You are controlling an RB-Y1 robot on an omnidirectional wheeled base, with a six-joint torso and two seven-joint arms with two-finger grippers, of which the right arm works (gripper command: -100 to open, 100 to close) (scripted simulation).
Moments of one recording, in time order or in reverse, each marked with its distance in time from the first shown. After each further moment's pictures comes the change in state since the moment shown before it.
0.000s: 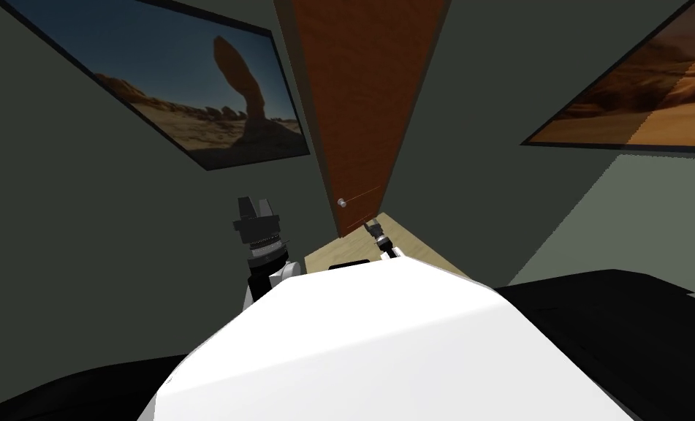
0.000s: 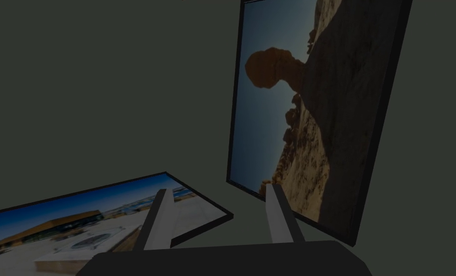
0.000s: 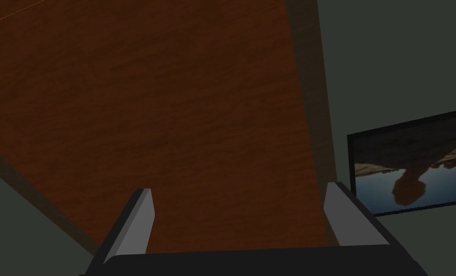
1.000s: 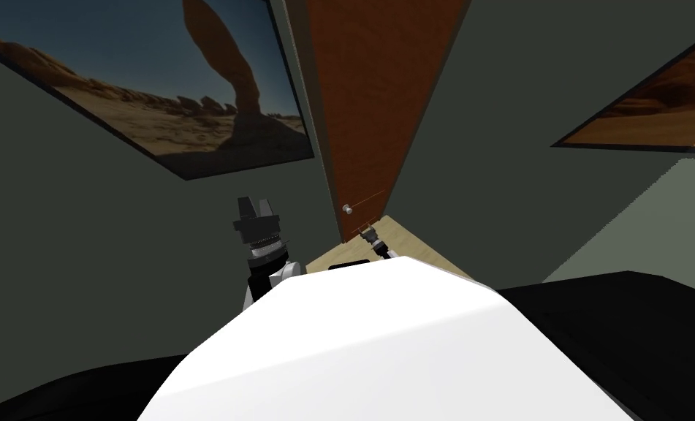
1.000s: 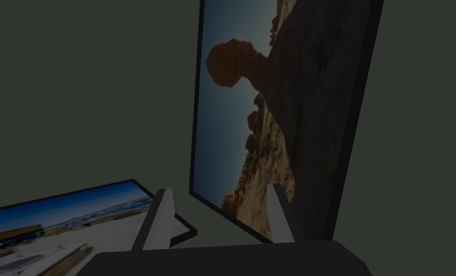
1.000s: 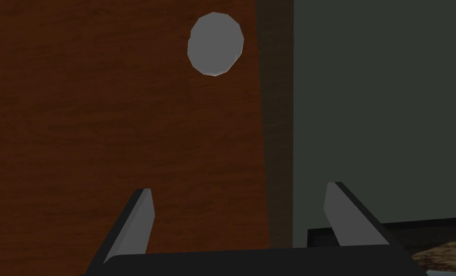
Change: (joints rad) arm -0.060 0.025 0.008 0.216 0.115 -0.073 0.194
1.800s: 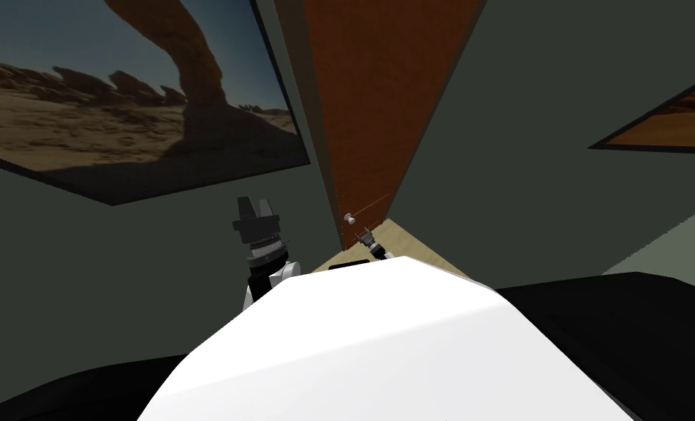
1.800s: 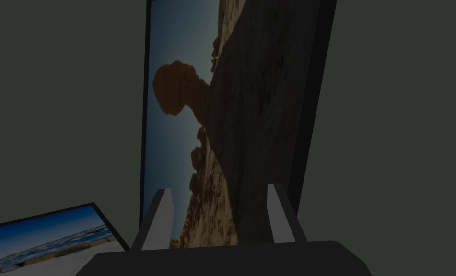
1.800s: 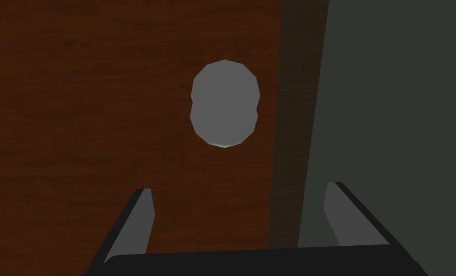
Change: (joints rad) arm -0.038 0.024 0.001 0.136 0.064 -0.051 0.116
